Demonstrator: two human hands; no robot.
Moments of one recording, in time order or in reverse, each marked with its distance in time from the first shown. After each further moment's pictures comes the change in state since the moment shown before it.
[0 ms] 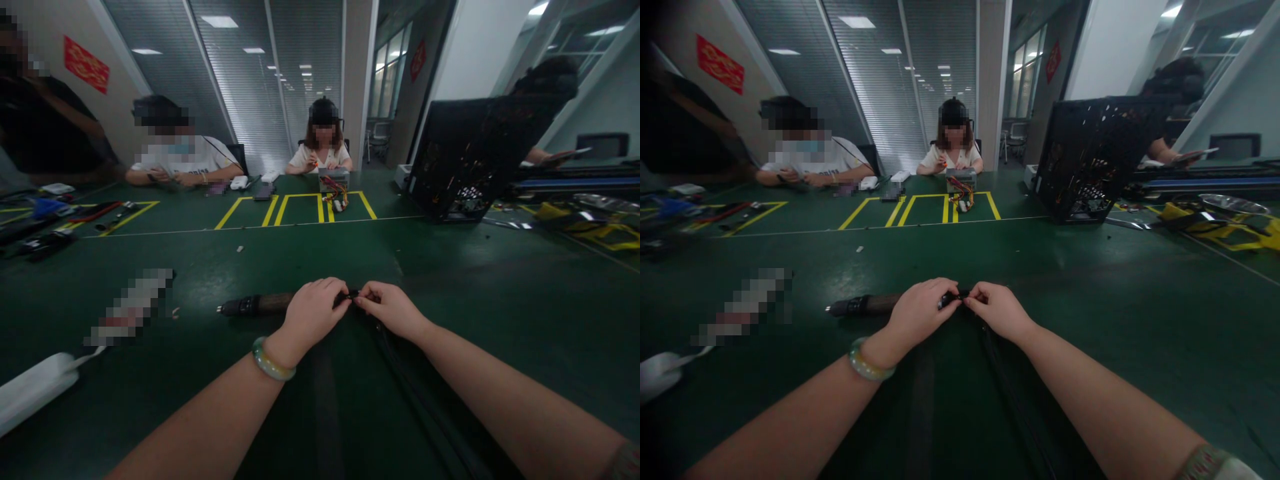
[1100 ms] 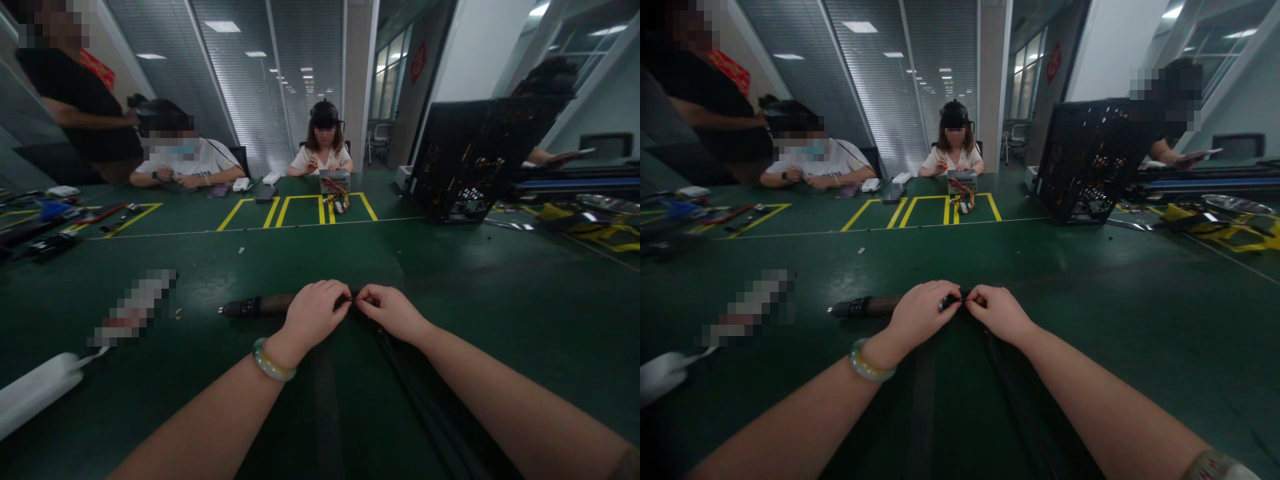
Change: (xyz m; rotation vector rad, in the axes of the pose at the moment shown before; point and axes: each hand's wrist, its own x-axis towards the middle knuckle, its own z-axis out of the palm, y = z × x) left_hand 0.001 0.000 -0.001 0.008 -0.016 0.022; right_hand -0.002 -0.007 -0.004 -0.098 -0.039 -0.042
